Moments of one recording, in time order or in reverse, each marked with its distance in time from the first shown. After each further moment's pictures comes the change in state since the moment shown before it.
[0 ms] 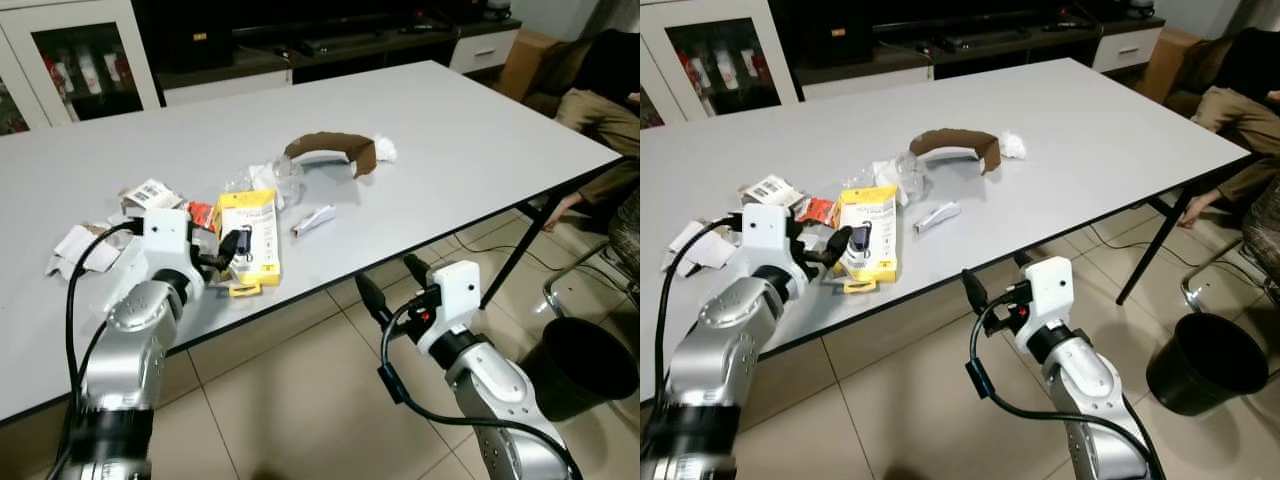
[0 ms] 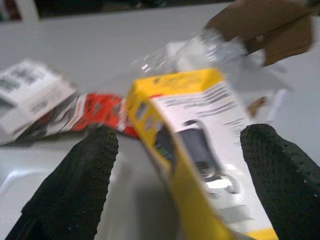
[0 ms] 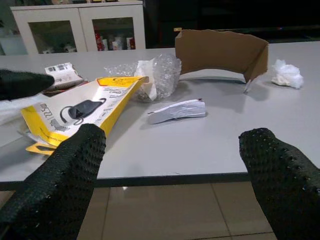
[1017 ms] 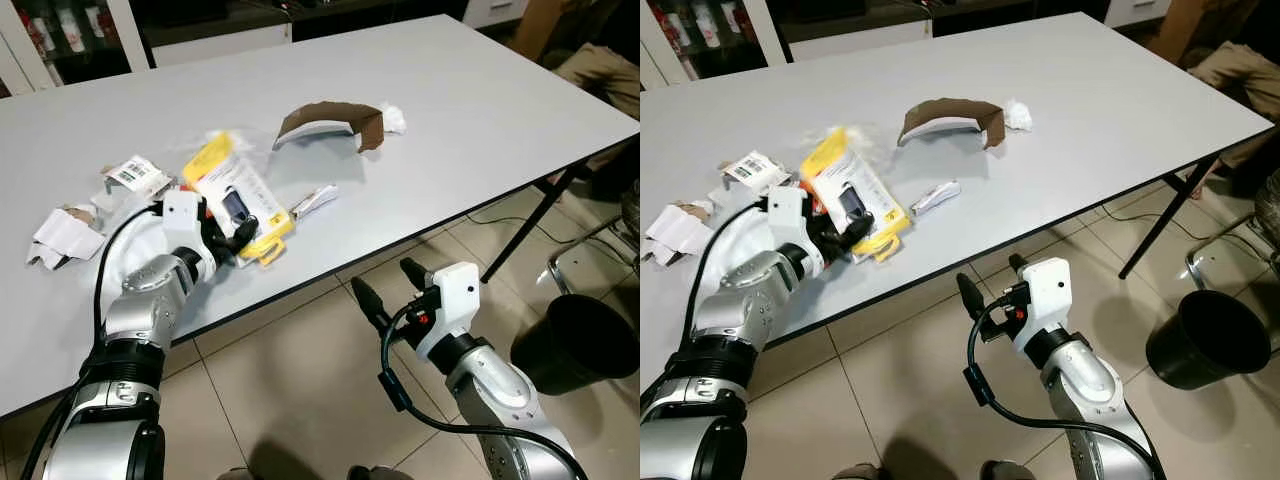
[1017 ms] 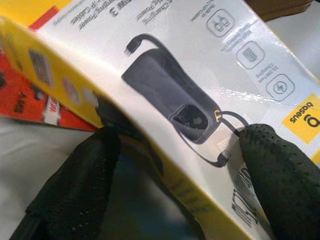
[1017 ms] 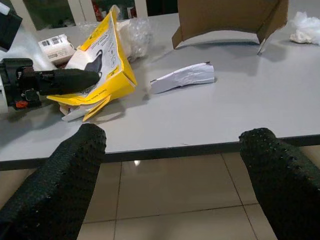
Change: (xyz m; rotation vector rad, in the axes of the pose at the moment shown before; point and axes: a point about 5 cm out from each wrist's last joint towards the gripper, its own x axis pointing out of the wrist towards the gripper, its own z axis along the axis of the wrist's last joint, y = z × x) left arm 0.040 -0.001 -0.003 -0.093 0.051 -0.204; right arm -0.005 0.008 0.004 0.018 0.035 0.022
